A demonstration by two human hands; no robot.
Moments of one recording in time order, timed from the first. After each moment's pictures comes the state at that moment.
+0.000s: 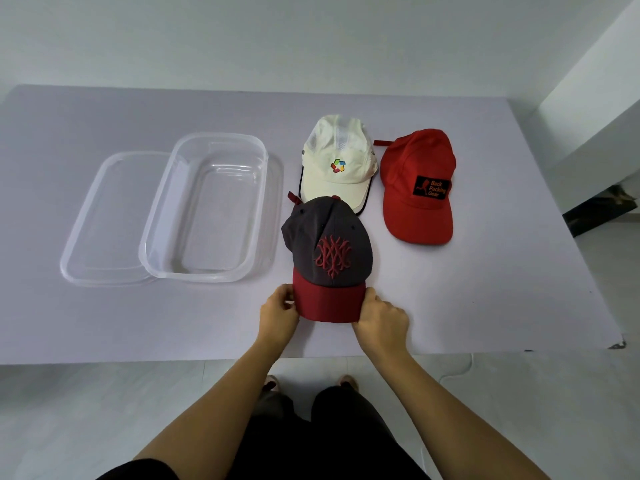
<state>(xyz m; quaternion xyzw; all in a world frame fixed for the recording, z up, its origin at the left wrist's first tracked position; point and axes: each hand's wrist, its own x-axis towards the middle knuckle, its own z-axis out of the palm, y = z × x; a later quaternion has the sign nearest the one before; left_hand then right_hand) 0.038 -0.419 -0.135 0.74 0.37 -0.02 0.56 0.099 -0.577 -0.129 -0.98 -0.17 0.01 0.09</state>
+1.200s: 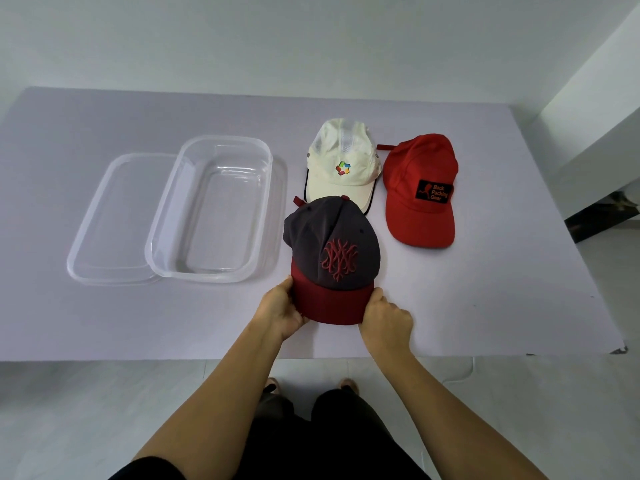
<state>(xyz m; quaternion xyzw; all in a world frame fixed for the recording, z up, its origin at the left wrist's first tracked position) 0.067 -0.408 -0.110 0.23 0.50 -0.07 0.83 0.105 -0.576 -0.129 -0.99 -0.15 -0.01 0.06</state>
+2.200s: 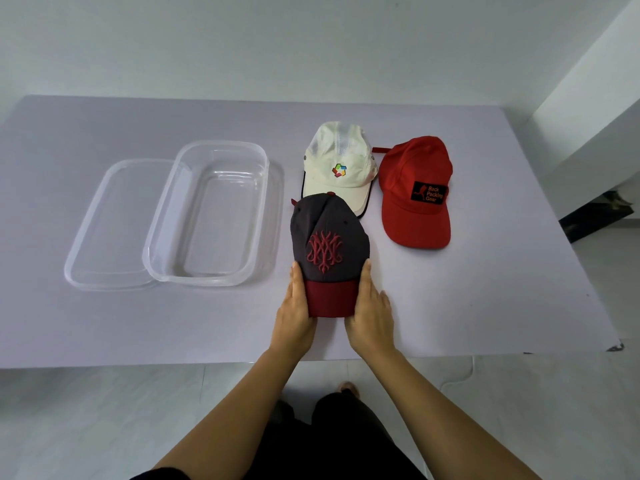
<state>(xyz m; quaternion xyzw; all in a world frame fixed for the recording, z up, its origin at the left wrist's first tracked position) 0.040 -0.442 -0.128 0.89 0.19 0.04 0.42 0.101 -0.565 -0.111 -0.94 -0.16 0.14 0.29</state>
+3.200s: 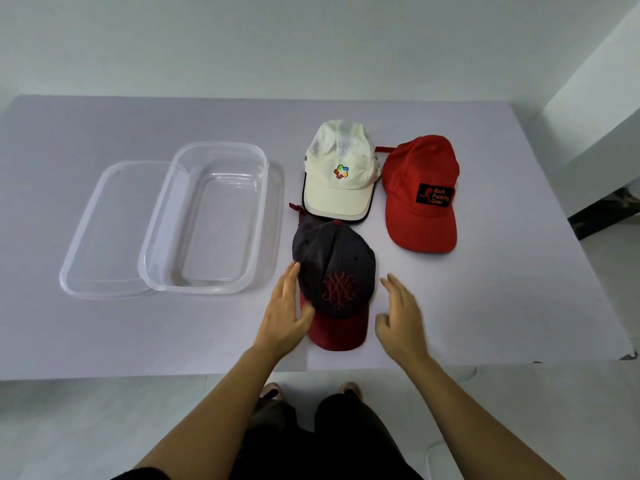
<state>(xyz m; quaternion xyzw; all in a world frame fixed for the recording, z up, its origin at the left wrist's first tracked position) 0.051 -0.411 -0.121 0.88 0.17 0.02 0.44 0.130 -0.609 -0.132 -0.92 -0.15 0.12 0.33</state>
